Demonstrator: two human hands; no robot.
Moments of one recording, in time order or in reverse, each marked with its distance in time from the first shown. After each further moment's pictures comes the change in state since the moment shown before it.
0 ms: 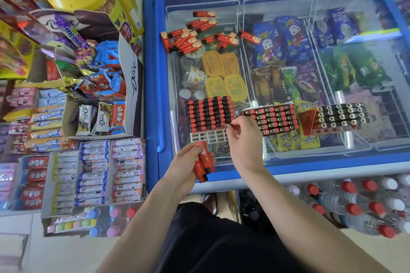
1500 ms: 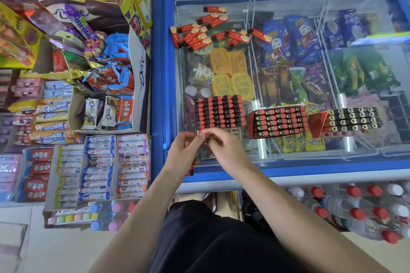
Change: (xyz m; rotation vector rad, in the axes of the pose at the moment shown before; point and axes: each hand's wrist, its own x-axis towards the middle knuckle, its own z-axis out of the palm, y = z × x) left_hand 0.015 0.011 -0.024 0.347 0.081 0.330; right_hand -0.016 -0.043 0.010 0.329 -0.598 0.214
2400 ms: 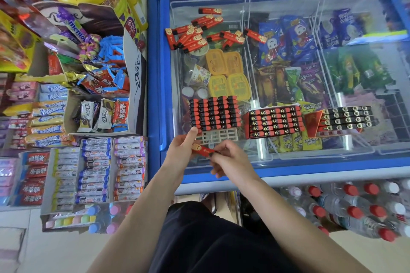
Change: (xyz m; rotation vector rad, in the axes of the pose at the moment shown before) left_hand 0.010 -0.001 0.008 -0.094 0.063 -0.167; right_hand -0.021 0.015 -0.009 0.293 -0.013 0.330
